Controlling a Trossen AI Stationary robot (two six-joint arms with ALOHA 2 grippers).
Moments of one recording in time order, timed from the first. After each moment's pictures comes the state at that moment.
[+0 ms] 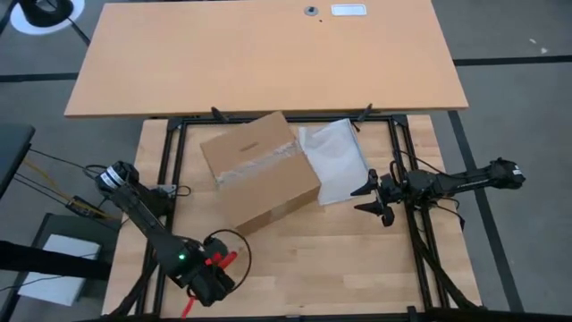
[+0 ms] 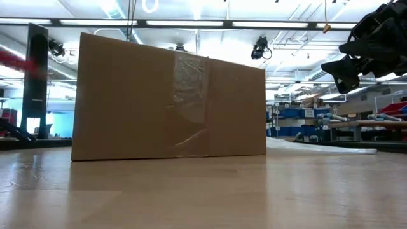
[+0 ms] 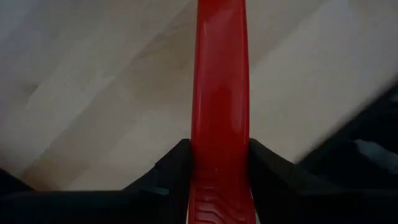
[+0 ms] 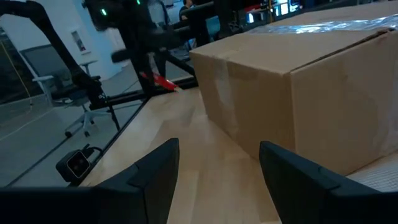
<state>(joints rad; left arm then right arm) -0.82 1.64 1.34 -1.10 -0.11 -1.65 0.13 0.25 0.01 0.18 0.01 0.26</state>
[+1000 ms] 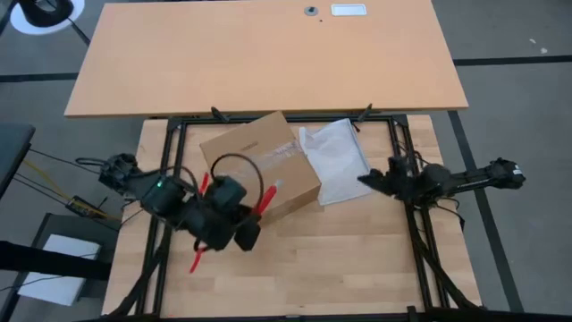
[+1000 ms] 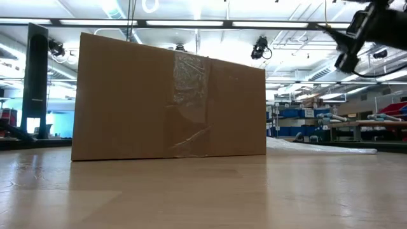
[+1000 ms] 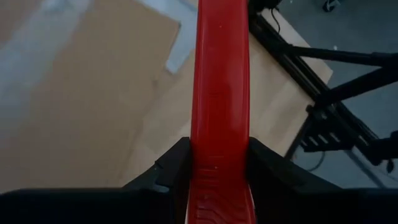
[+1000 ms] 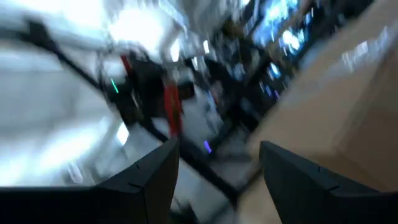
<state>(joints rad) -0.52 1.64 2.04 -1.34 -0.56 -1.22 0.13 0.25 0.02 0.60 0.18 0.95</state>
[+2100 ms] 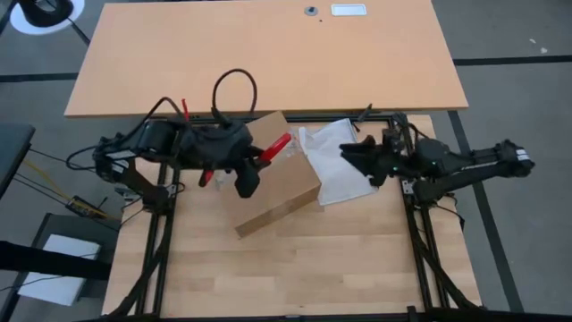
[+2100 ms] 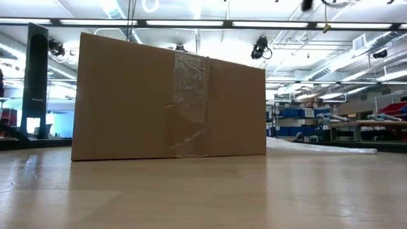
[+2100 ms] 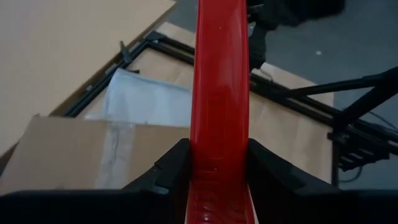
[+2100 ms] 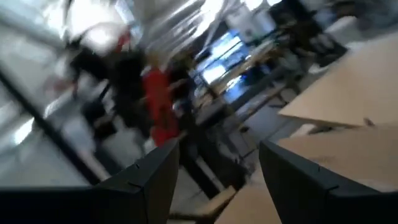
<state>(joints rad) -0.16 1.56 2.12 -1.16 -0.39 -0.48 0.12 0.82 0.74 0.31 0.31 0.56</state>
